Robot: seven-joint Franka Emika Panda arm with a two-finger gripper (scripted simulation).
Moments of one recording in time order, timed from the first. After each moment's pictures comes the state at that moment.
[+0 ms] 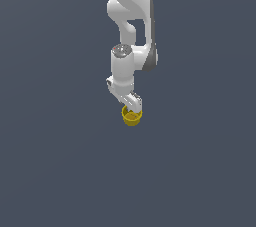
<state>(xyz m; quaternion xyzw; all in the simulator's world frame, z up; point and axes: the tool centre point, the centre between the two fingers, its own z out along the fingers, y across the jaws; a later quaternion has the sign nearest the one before) -0.070 -0.016 0.085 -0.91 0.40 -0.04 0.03</state>
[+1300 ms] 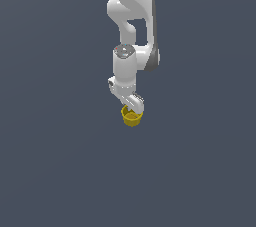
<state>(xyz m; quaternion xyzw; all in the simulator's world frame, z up) -0.063 -0.008 0.089 -0.91 0.41 -0.04 0.02</state>
